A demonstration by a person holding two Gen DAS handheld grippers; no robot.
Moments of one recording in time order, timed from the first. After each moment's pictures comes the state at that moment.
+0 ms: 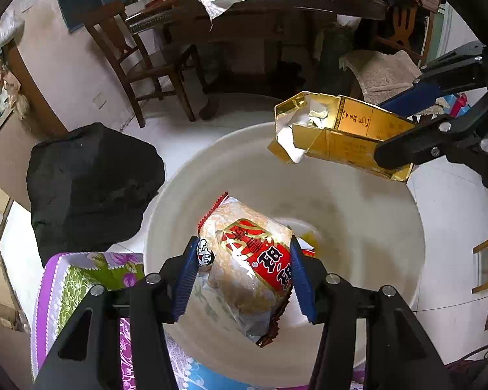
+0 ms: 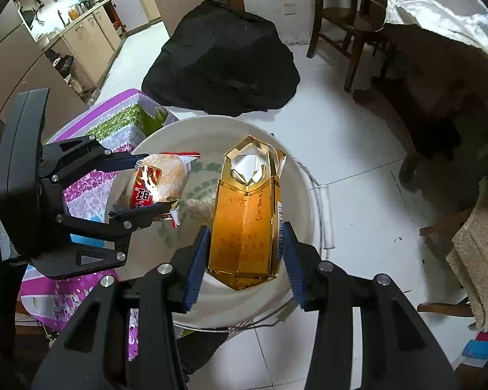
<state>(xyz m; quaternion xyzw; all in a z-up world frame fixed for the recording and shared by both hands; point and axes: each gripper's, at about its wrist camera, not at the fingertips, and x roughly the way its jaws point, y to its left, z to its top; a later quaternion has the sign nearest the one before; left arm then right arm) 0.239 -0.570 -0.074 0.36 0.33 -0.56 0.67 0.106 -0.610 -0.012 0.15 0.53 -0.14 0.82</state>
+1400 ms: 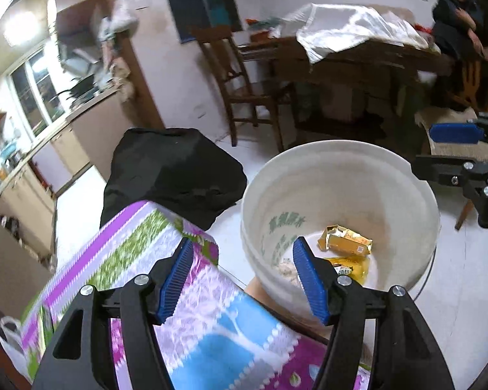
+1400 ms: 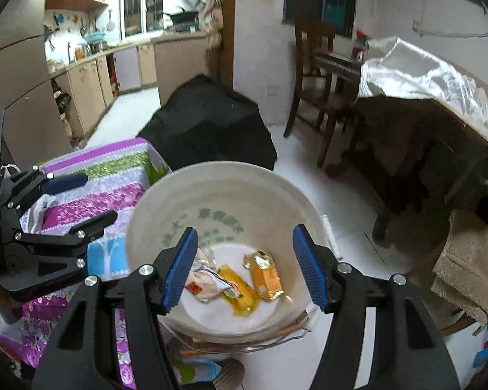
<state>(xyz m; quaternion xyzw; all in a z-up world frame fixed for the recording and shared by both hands) 0.198 -0.404 -0.041 0.26 0.26 -0.41 0.84 0.062 -0.515 -0.005 0.06 0.35 -0.22 0.91</state>
